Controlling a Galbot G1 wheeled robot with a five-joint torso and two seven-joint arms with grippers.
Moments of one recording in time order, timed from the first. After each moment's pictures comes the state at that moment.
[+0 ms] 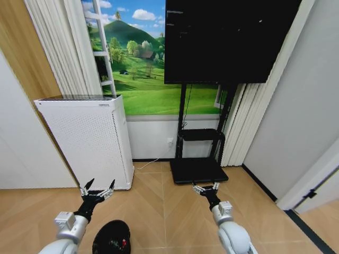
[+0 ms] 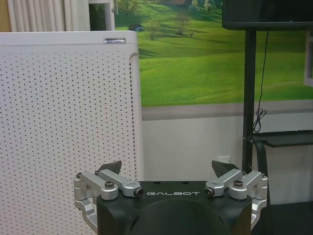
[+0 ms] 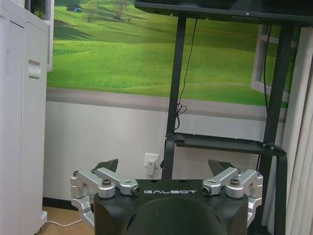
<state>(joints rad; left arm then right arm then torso) 1.58 -1.43 -0.87 -2.26 -0.24 0.27 0.23 -1.40 1.29 0.47 1.97 0.15 -0.08 0.05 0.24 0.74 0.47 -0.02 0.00</state>
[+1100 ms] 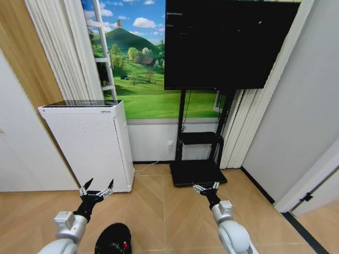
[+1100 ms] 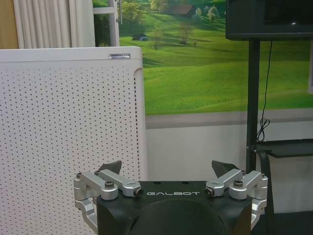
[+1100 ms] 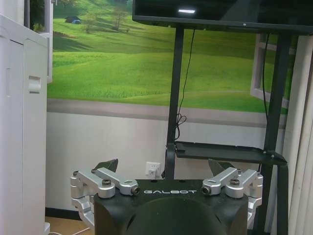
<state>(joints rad) 1.58 -1.43 -0.87 -2.26 -0.25 0.27 0.21 -1.40 1.30 0.47 1.98 0.17 -0.08 0.05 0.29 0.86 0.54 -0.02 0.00</state>
